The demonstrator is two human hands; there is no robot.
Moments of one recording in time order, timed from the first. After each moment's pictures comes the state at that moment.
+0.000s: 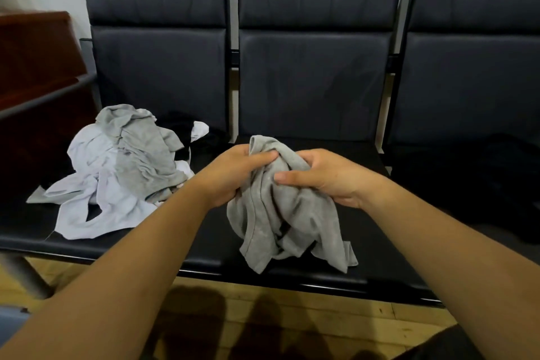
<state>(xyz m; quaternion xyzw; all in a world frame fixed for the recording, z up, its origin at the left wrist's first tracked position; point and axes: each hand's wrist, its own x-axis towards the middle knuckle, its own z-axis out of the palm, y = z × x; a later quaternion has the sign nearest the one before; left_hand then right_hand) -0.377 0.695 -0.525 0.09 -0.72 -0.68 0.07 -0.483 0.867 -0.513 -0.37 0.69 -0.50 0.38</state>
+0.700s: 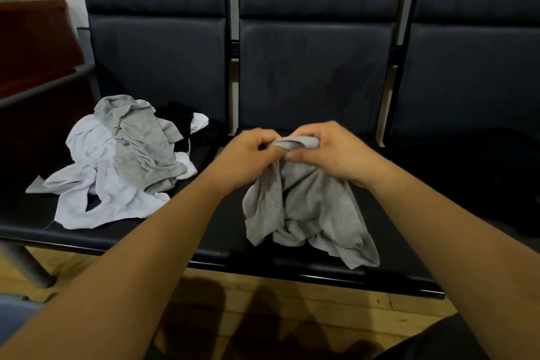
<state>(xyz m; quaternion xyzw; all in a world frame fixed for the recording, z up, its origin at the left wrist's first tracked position) -0.383 0.708 -0.521 0.05 -0.88 -0.43 0.17 -0.491 0.869 -0.499 -0.47 0.76 -0.42 0.16</state>
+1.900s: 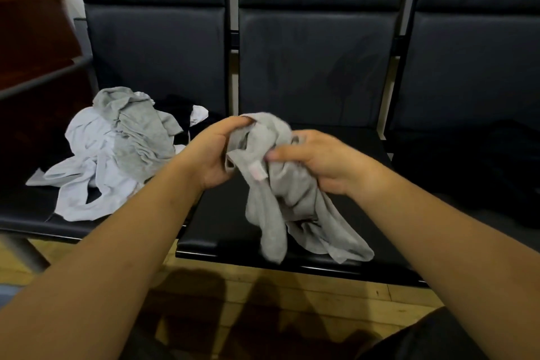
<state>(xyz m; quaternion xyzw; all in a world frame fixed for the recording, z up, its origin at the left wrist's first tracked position) -0.371 0.681 -0.525 0.16 -0.57 -0.80 0.06 -0.459 0.855 -0.508 -0.31 0.63 -0.58 0.41</state>
